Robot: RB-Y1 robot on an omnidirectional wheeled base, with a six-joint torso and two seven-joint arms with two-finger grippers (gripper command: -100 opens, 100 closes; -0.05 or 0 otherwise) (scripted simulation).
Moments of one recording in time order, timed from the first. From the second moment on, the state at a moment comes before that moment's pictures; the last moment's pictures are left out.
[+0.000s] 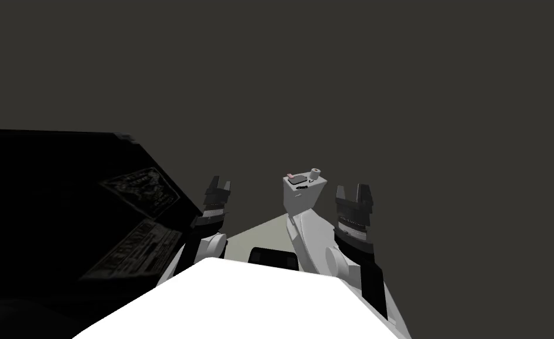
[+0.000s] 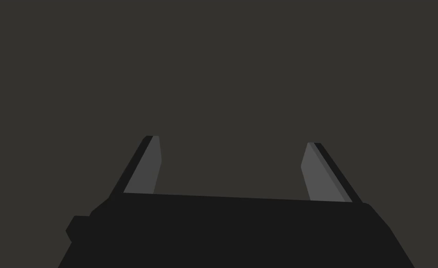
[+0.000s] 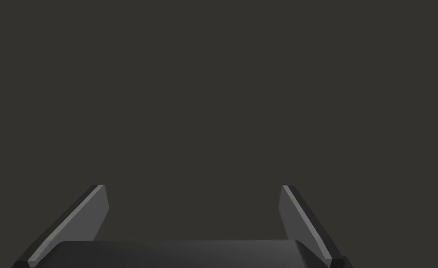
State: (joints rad) left arm 0.53 -0.01 0.04 -2.25 0.05 -0.44 0.03; right arm 0.52 0.00 -0.01 -2.29 -0.06 -0.61 0.16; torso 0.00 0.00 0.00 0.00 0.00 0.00
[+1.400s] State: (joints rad) left arm 0.53 -0.01 0.04 -2.25 0.05 -0.44 0.03; right arm 0.56 -0.36 -0.05 -2.15 0.22 -0.57 0.43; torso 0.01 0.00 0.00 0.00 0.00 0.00
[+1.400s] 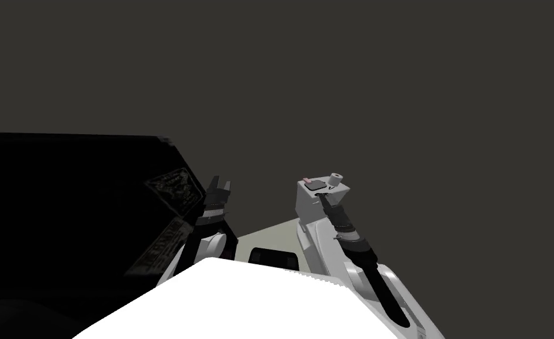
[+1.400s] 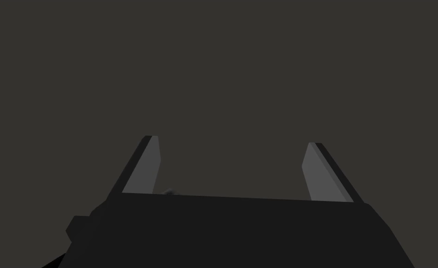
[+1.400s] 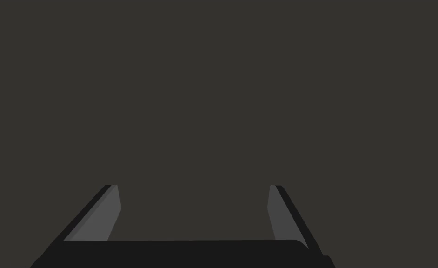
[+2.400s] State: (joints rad) left arm 0.53 -0.01 0.04 -2.25 0.05 -0.44 0.03; right arm 0.54 -0.62 -0.09 -1.95 0.50 -0.51 0.69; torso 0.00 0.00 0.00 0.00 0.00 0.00
